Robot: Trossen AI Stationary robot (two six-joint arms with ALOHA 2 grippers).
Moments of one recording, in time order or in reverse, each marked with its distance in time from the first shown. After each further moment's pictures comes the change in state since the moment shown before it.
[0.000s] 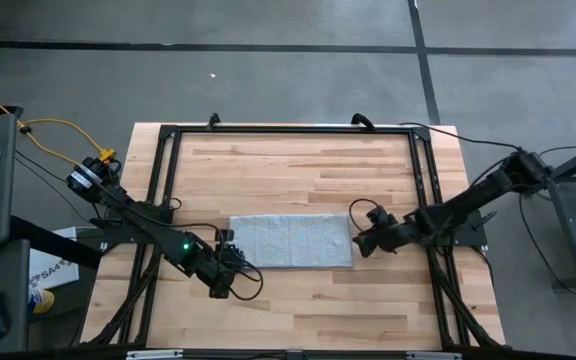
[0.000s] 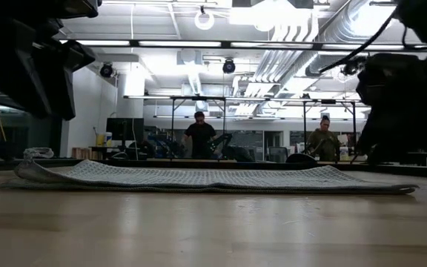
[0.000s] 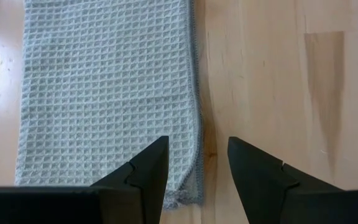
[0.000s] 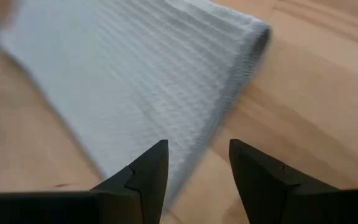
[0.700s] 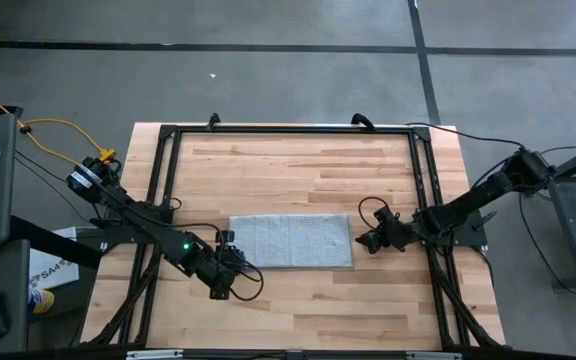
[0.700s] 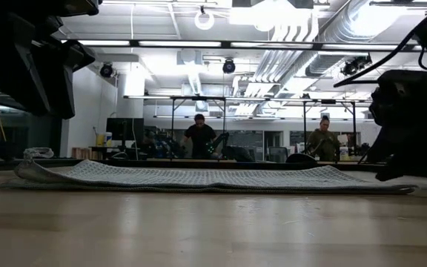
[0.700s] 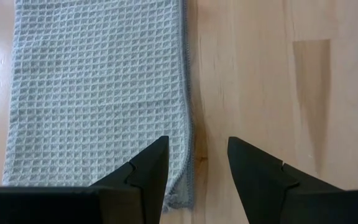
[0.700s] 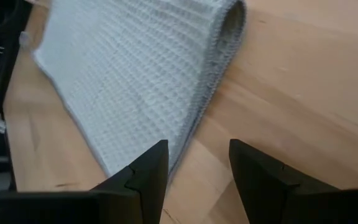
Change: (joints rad) left arm 0.000 0.000 0.000 0.021 0.017 -0.011; right arm 0.002 -0.054 -0.207 0.281 -0.023 0.074
